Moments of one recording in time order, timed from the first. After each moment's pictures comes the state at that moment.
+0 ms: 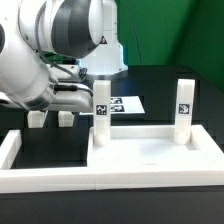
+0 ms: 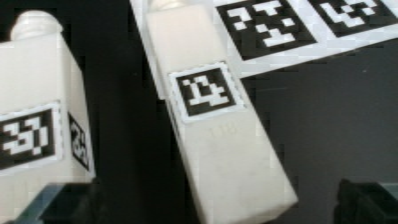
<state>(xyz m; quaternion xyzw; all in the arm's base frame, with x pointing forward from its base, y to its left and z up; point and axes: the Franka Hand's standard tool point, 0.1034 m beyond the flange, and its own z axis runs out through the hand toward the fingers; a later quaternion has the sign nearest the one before) 0.429 -0.136 0.027 -0.90 0.16 0.40 0.09</state>
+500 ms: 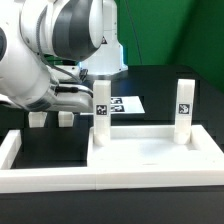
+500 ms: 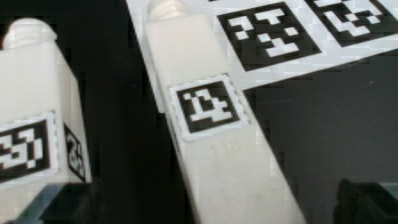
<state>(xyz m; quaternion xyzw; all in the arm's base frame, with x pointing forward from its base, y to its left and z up) 0.422 -0.135 0.026 -0.89 0.16 0.42 0.10</state>
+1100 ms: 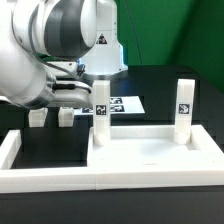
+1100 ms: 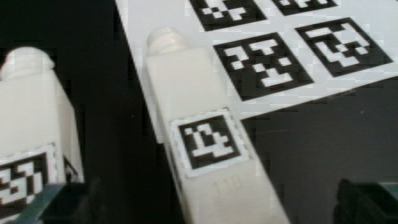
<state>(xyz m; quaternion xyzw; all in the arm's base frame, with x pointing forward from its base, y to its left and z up) 0.417 -0.130 0.036 -0.88 0.15 0.43 0.12</state>
